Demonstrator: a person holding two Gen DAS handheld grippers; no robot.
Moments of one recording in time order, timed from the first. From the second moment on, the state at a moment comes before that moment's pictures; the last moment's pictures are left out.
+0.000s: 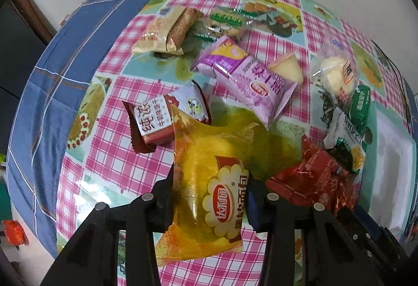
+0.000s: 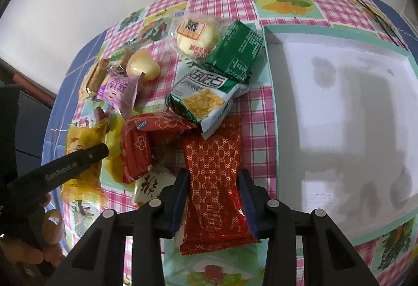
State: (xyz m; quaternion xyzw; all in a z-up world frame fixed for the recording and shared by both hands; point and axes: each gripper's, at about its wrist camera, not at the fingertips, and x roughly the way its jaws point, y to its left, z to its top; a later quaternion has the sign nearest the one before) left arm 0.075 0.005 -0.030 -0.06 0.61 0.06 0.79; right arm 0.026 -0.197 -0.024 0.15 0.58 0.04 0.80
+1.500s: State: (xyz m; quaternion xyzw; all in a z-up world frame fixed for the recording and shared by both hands) left arm 0.072 -0.050 0.016 -0.03 0.57 0.02 0.82; right arm 0.012 -0.260 0.029 0.21 0.51 0.01 0.83
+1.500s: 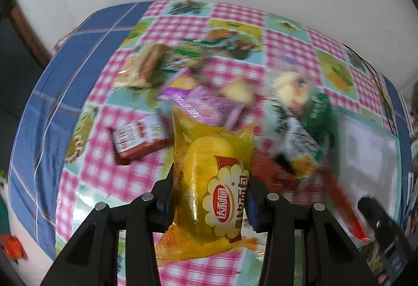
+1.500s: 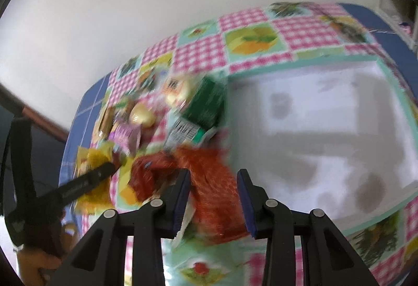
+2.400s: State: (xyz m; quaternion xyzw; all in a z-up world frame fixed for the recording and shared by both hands) left arm 0.065 -0.179 0.013 0.07 0.55 -0.11 0.82; right arm 0.004 -0.331 0.006 0.21 0.53 -0.11 0.81
